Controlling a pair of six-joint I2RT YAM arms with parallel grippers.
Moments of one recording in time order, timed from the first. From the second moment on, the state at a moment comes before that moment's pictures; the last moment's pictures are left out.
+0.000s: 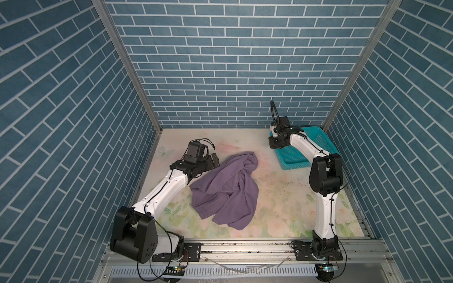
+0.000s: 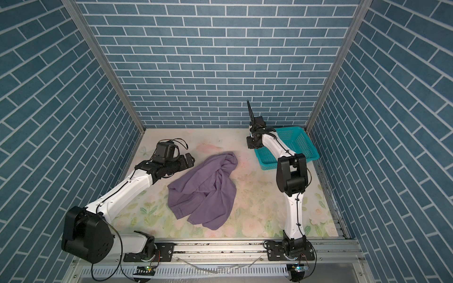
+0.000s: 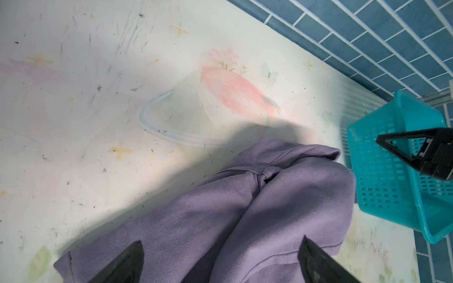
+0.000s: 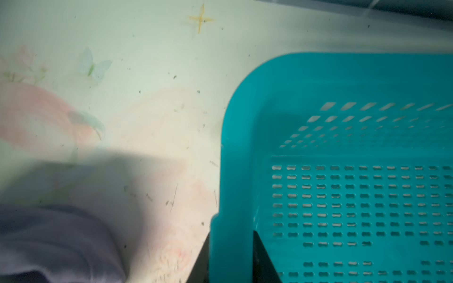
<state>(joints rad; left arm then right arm) -0.33 1.36 1.01 -0.46 0.04 -0.62 0.33 2.21 1.96 -0.77 -0.03 0.02</state>
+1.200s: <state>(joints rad) -0.51 1.21 0.98 -0.60 -0.03 -0.57 0.37 1.92 1.82 -0.60 0.01 0.08</state>
